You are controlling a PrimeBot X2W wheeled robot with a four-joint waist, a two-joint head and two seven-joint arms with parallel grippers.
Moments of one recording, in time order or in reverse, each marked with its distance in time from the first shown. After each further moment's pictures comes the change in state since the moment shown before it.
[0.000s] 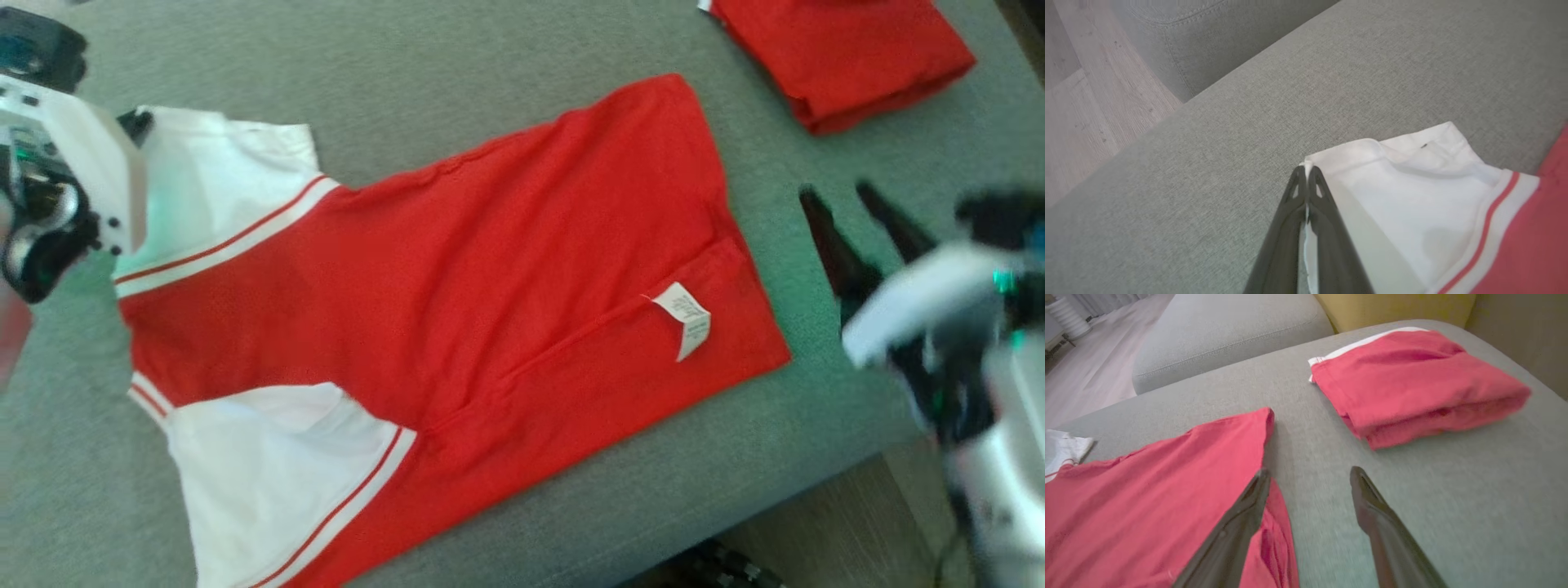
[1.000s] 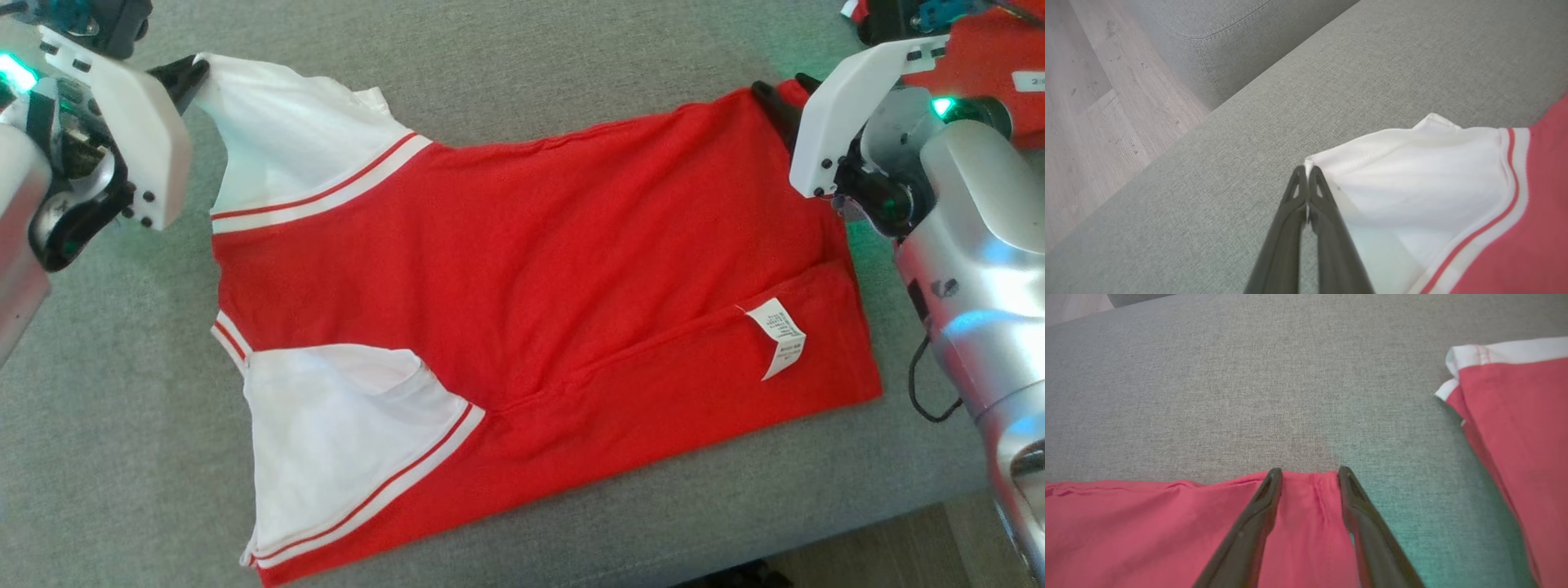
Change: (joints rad) left arm -0.155 0.032 -0.273 -0.079 -0.083 0.000 -0.118; right arm -0.657 0.040 0.309 0.735 0.031 0.000 0.166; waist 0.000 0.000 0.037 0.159
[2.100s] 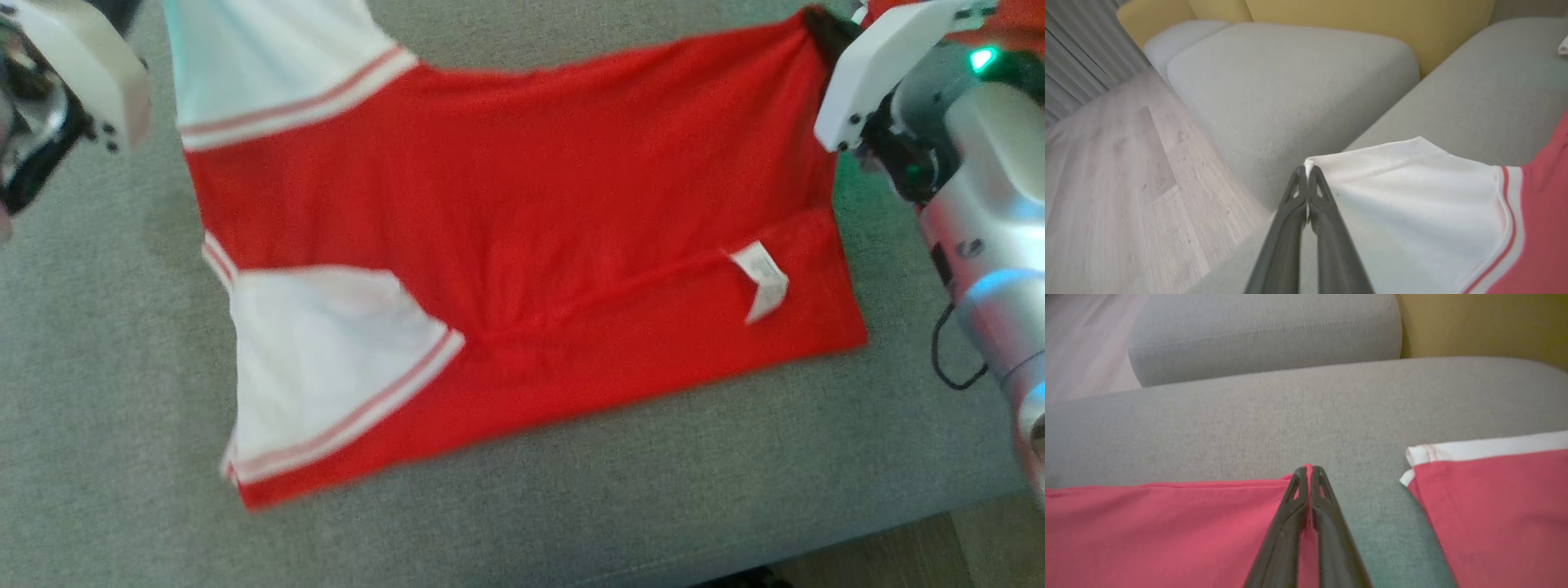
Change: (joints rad) left arm -0.149 -0.007 -0.120 0.102 0.019 0.000 -0.374; right arm -0.112 -0.021 0.106 0.129 0.095 0.000 -0.213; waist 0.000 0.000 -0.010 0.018
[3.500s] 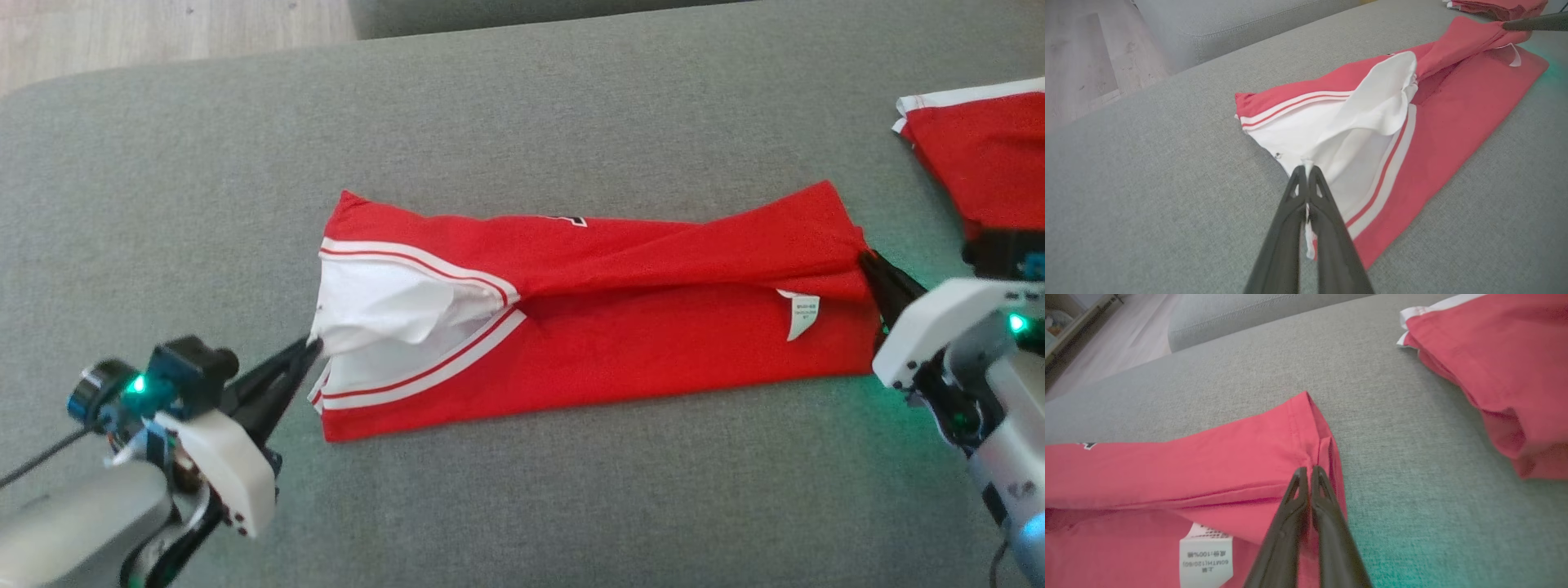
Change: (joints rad) left arm 0.610 0.197 -0.119 -0.561 -0.144 0.252 -0.149; right arm 0.560 -0.191 -0.052 -0.290 0.159 0.000 -0.152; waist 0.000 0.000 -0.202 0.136
